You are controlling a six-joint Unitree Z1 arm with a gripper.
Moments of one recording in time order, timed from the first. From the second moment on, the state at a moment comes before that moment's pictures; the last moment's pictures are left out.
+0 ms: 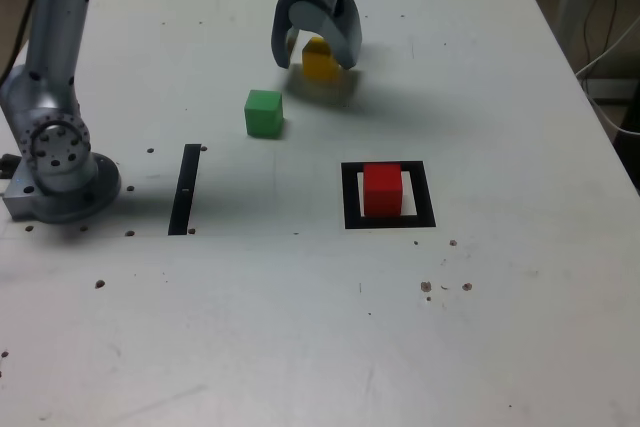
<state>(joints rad) 0.54 2.03 -1.42 1.06 0.25 0.73</state>
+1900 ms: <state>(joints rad) 0.01 1.81 -1.63 1.42 0.14 0.15</state>
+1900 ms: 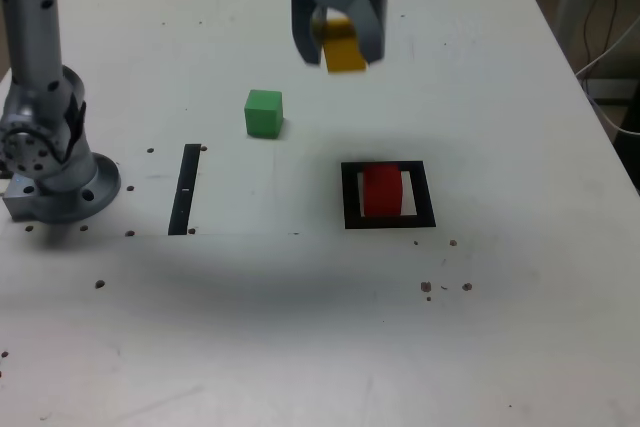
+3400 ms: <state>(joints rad) -0.21 2.06 -1.70 1.37 0.09 -0.24</state>
